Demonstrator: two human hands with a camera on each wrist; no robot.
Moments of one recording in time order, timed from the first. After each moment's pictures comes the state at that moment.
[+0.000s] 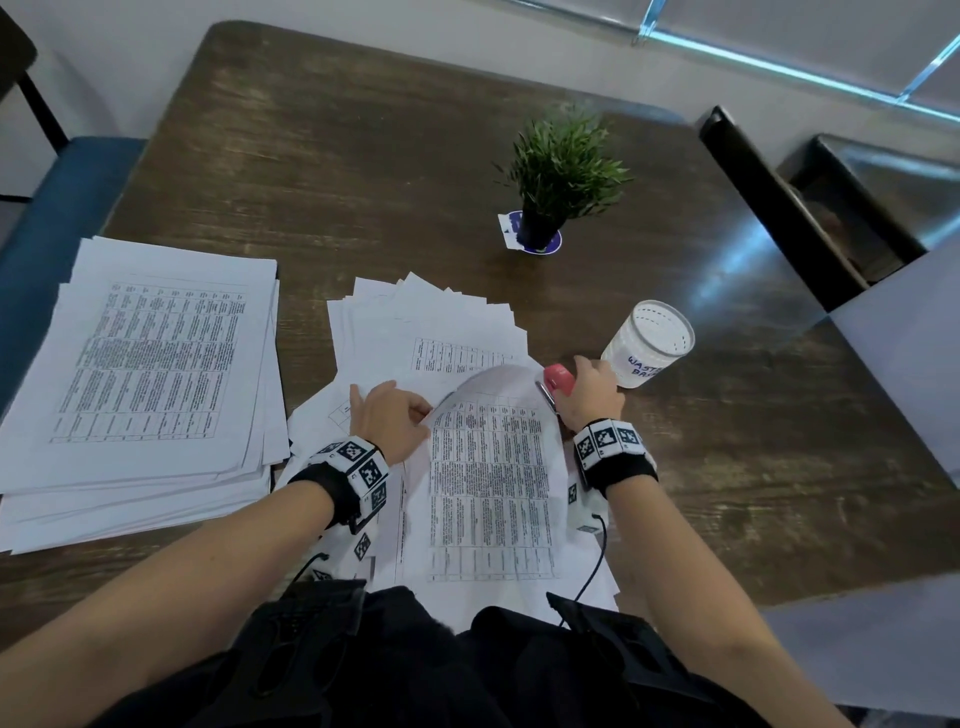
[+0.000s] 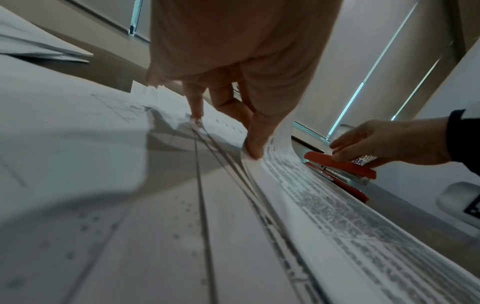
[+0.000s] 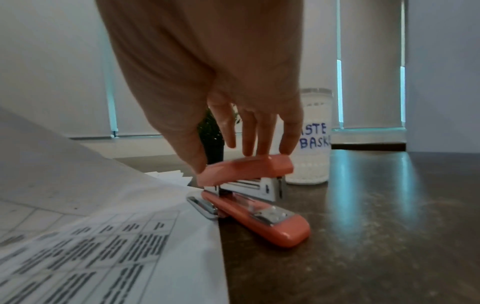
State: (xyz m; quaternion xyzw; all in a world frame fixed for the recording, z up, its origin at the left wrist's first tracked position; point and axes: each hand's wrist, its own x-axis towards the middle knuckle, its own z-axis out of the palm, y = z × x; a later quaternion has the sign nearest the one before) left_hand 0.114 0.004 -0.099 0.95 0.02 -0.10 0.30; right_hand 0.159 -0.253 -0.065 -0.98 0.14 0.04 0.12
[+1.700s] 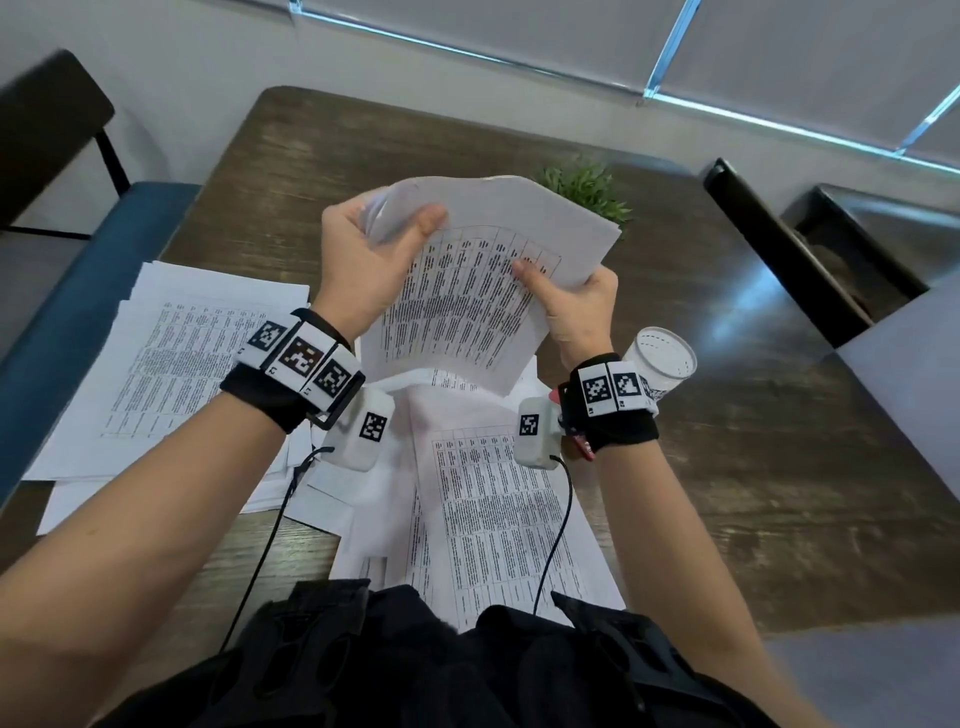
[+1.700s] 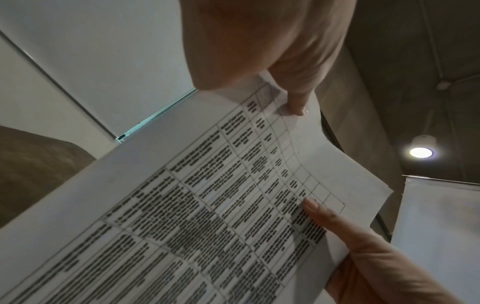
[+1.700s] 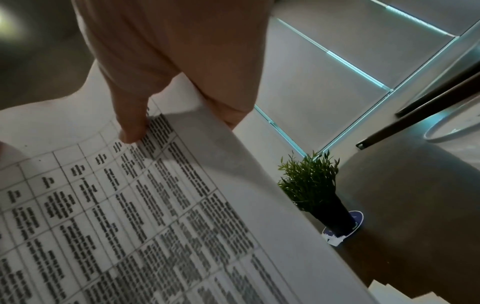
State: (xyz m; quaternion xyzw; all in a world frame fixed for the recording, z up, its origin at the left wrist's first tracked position) left_hand 0.132 0.040 0.098 0.66 -0.09 0.26 0.70; right_hand 0.156 -0.162 0.079 -0.68 -0.05 -0.12 0.72
